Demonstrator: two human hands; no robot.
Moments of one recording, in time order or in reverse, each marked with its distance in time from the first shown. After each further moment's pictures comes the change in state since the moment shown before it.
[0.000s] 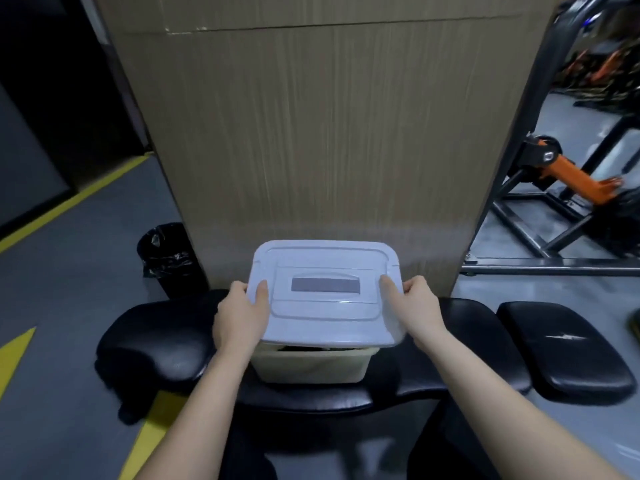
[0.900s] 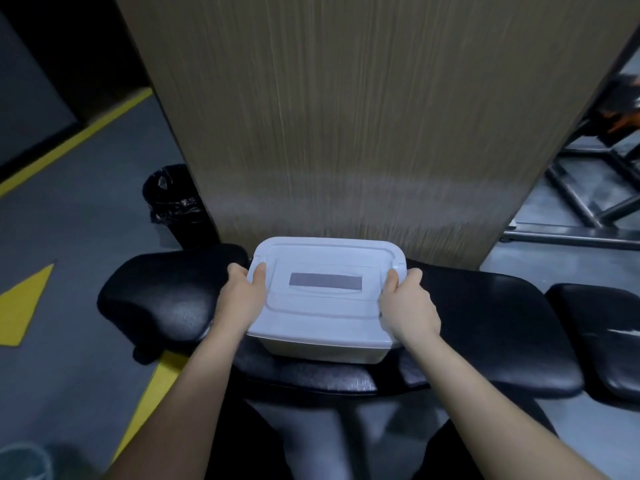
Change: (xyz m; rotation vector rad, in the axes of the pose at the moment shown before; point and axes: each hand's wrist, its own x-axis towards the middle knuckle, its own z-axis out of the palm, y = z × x) left_hand 0.045 -0.053 0.051 0.032 -0.203 -0.193; right_hand 0.021 0.032 0.087 -0.417 -0.061 0.076
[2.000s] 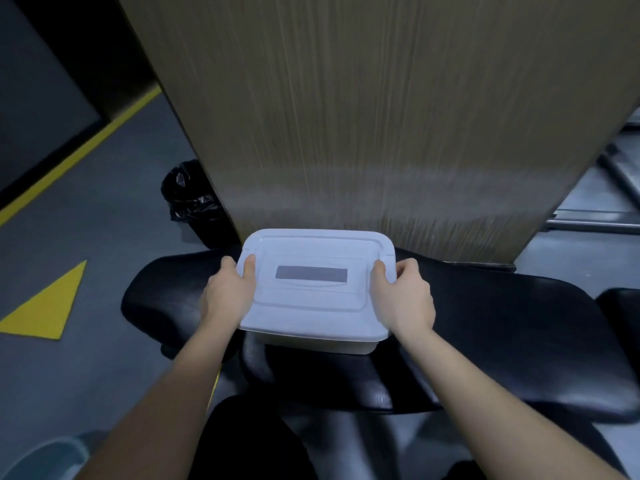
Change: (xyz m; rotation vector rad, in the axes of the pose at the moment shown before) left_hand 0.058 -0.019 -0.027 0.273 0.157 0.018; right_hand 0.024 -0.046 0.029 0.215 -0.010 0.012
